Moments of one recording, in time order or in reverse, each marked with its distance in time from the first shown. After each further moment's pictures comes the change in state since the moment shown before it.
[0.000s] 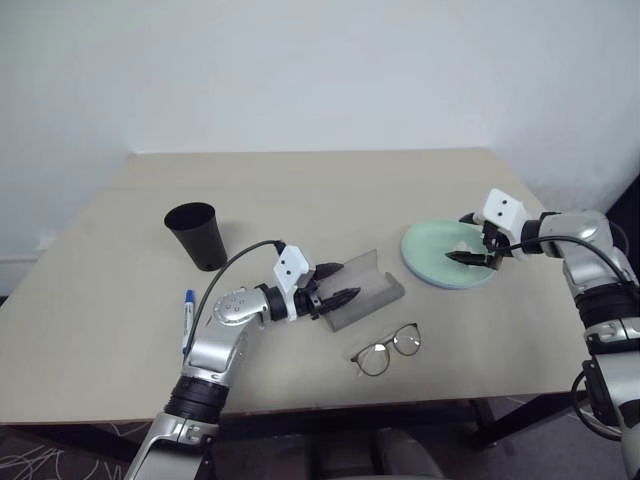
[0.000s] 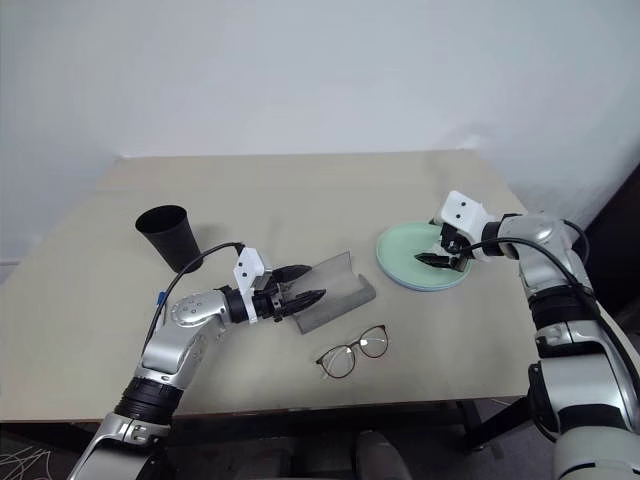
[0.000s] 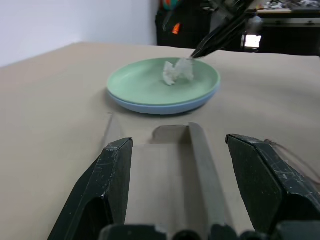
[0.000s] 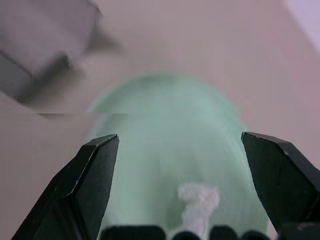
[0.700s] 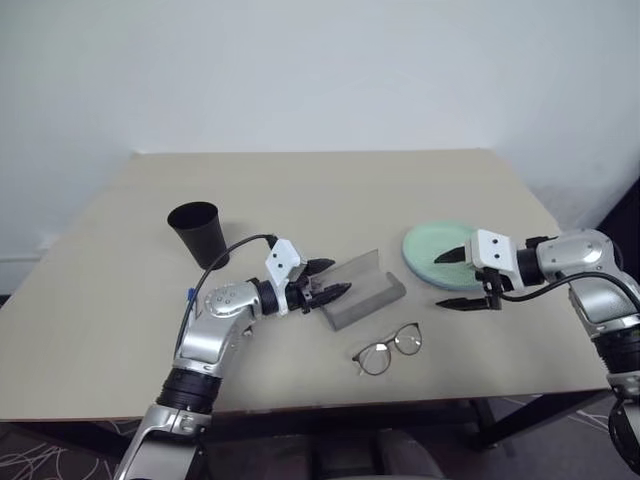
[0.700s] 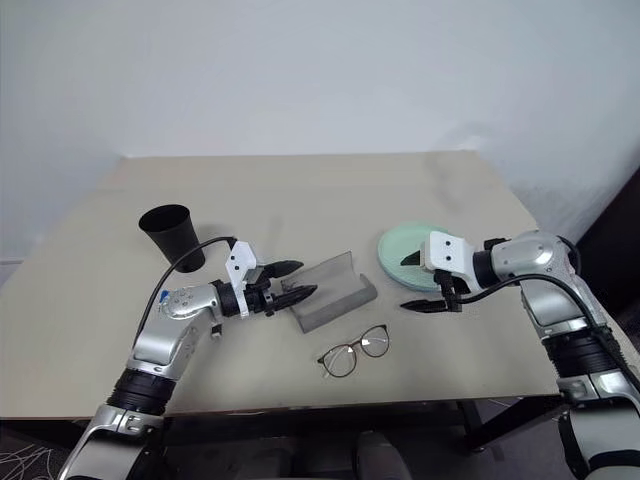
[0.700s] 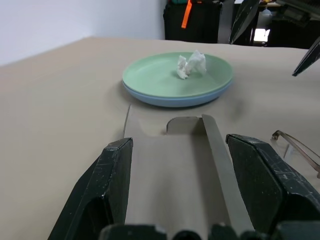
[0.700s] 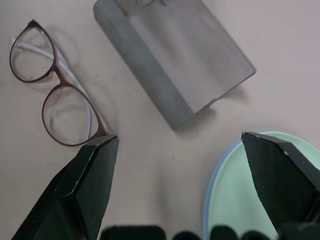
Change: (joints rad) left arm -0.035 0.054 0.002 0.000 -0.008 0.072 -0.047; right arm 0.217 -0.083 0.070 -0.390 0.084 0.071 0.131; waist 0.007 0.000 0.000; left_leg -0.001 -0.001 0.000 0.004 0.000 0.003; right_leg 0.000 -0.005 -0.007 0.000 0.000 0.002
